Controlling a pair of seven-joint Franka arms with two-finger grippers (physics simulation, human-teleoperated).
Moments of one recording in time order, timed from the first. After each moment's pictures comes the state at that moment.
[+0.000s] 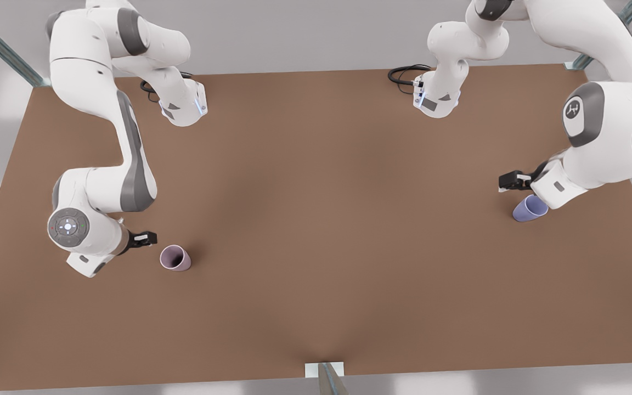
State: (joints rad) left arm -0.16 0.25 0.15 -1.35 -0.10 1.39 0.12; right arm 0.14 0.43 -0.08 -1.48 -0.09 1.76 -0.08
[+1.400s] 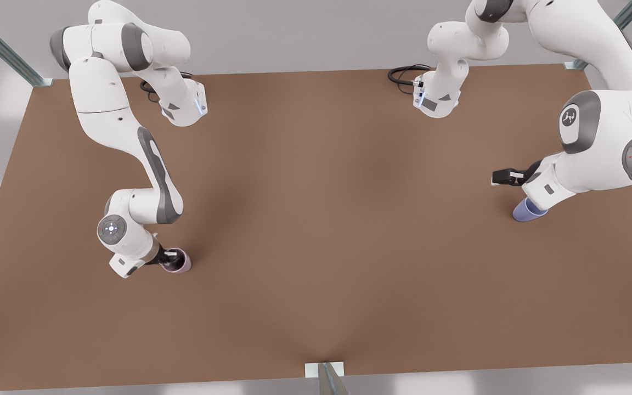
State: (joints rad) left arm -0.15 0.26 0.15 -1.37 -0.11 1.32 0.13; right arm 0.14 0.53 -0.09 -1.87 0.05 2.43 -0.04
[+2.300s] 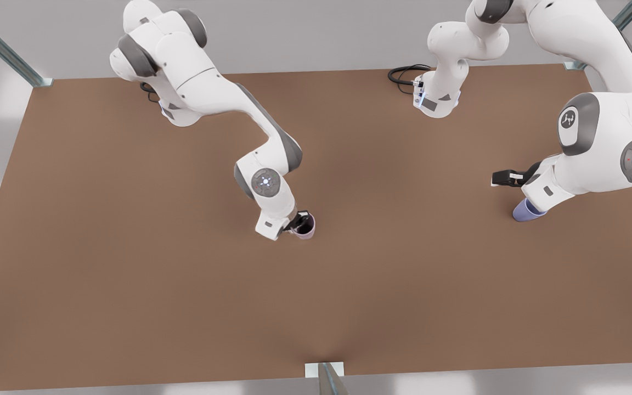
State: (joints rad) left arm -0.15 0.26 0.15 -1.37 -0.11 1.32 0.13; right arm 0.72 0.63 -0.07 -1.54 0.16 2.27 0.33
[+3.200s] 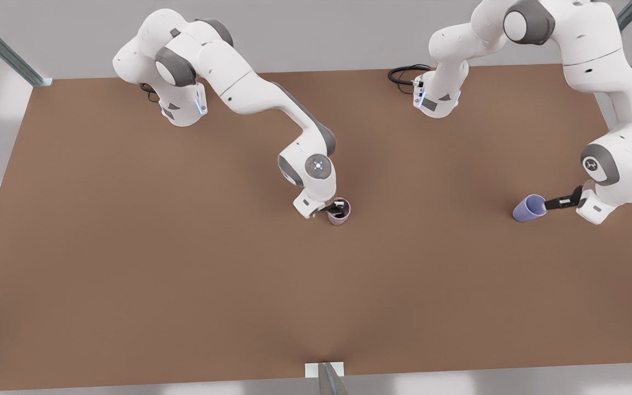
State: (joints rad) left arm 0.19 0.36 0.25 -1.90 -0.05 2.09 0.35; right arm 0.92 0.79 -0.11 -1.41 0.13 2.27 0.88
